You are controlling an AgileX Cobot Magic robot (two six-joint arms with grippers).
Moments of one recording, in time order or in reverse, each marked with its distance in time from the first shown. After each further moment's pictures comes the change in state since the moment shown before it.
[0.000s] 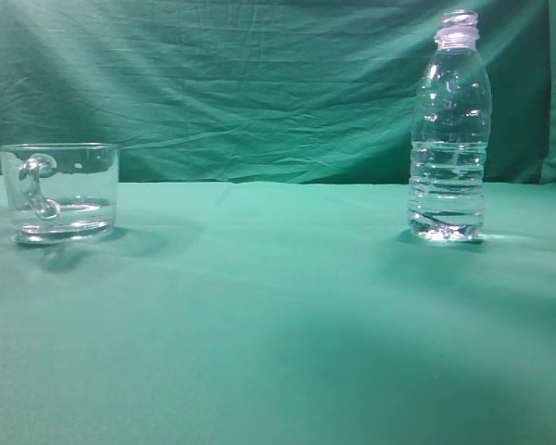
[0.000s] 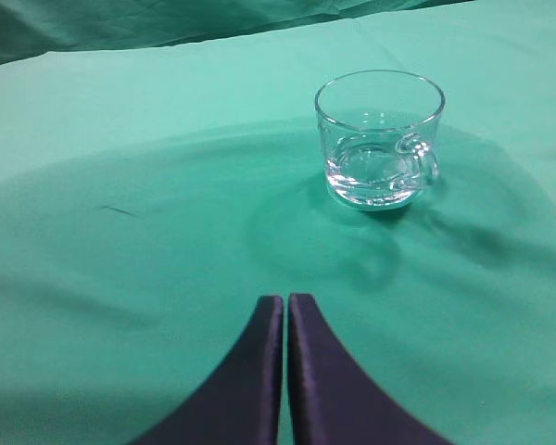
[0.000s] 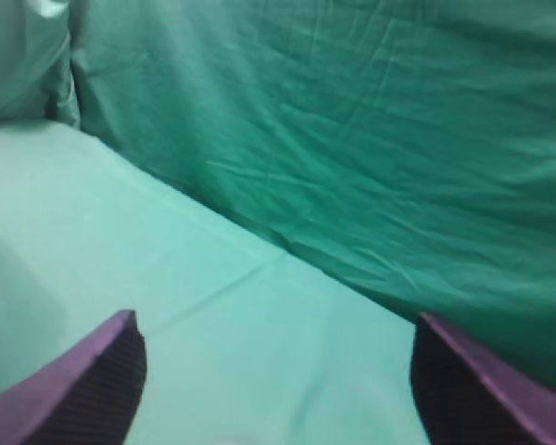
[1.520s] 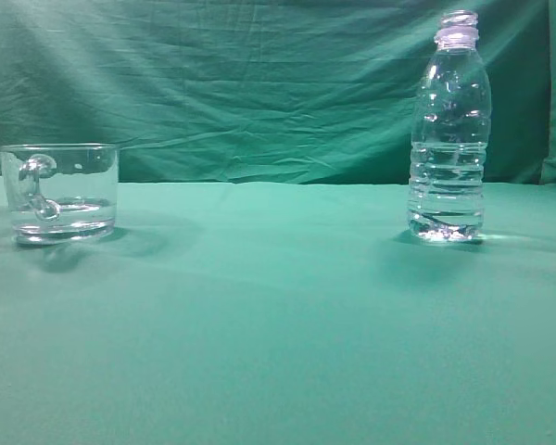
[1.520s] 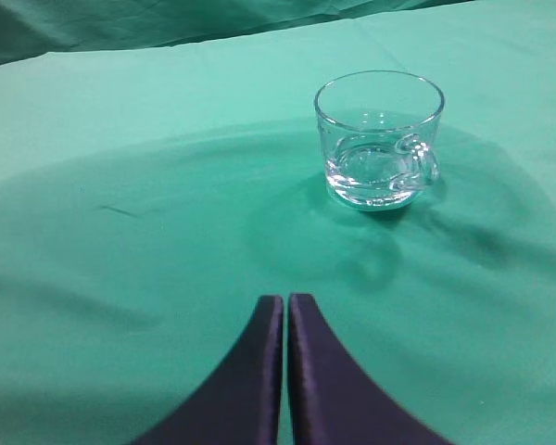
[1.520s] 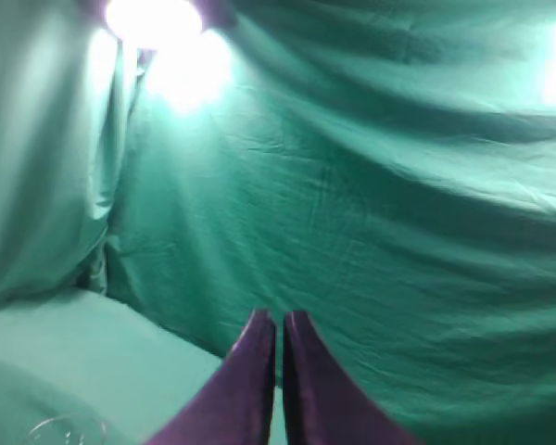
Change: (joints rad) left arm 0.000 0.000 0.000 0.000 0.000 0.000; right arm 0.000 -1.111 0.007 -0.980 0.355 1.382
